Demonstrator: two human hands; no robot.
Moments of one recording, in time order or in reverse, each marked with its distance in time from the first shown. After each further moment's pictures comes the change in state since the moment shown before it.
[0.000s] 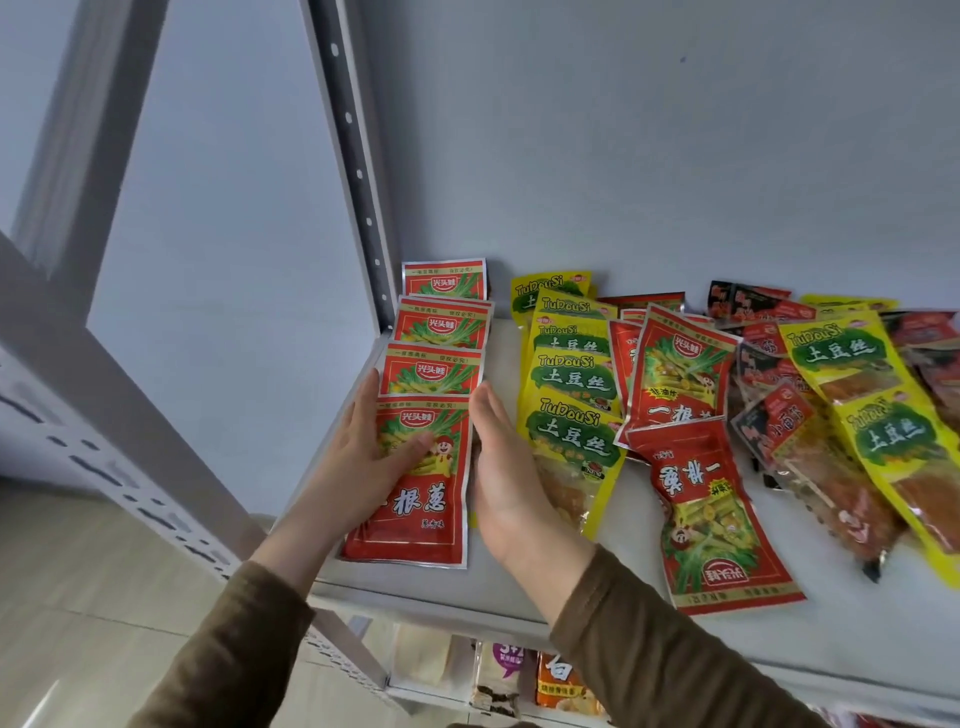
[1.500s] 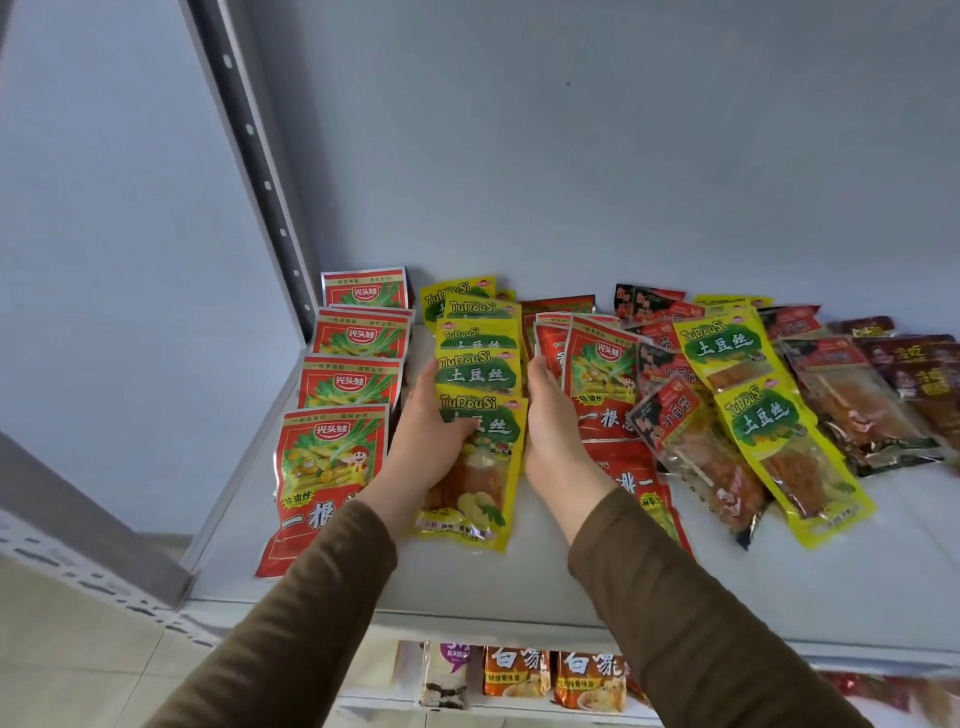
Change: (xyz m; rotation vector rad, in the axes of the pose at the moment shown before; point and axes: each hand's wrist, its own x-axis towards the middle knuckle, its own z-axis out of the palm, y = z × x) left_hand 0.052 0.073 0.122 -0.113 0.002 0.036; right_hand 0.036 -0.055 -0.113 -0.006 0.343 0.004
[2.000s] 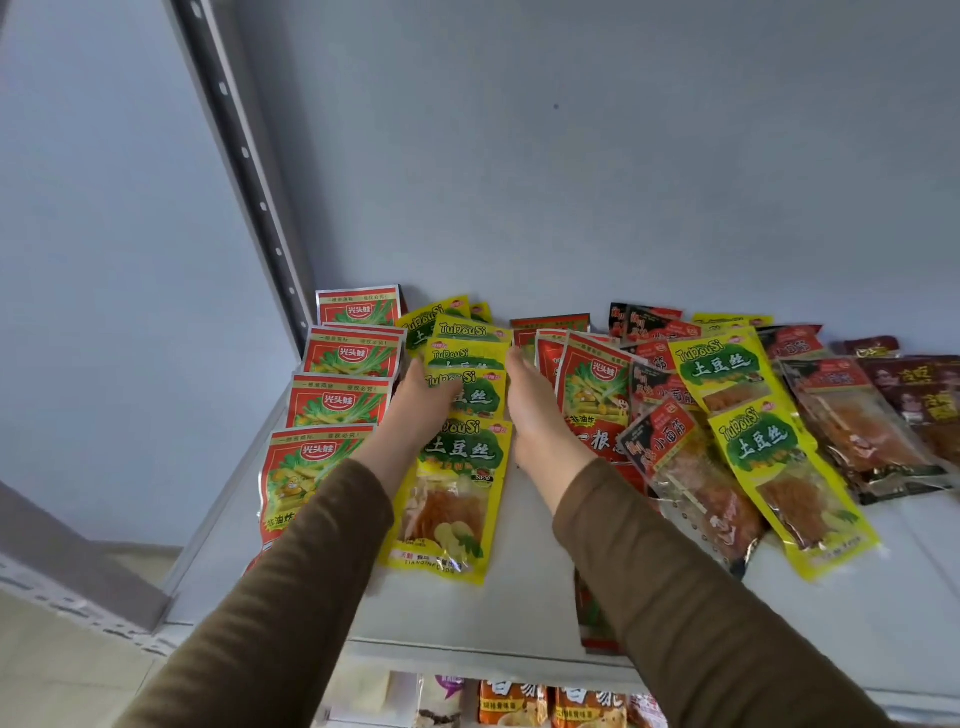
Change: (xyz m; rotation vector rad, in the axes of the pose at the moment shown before) left_hand 0.042 0.033 -0.004 -0.007 0.017 -0.145; right_hand 0.027 -0.031 0.007 -0.196 -0.052 -0.018
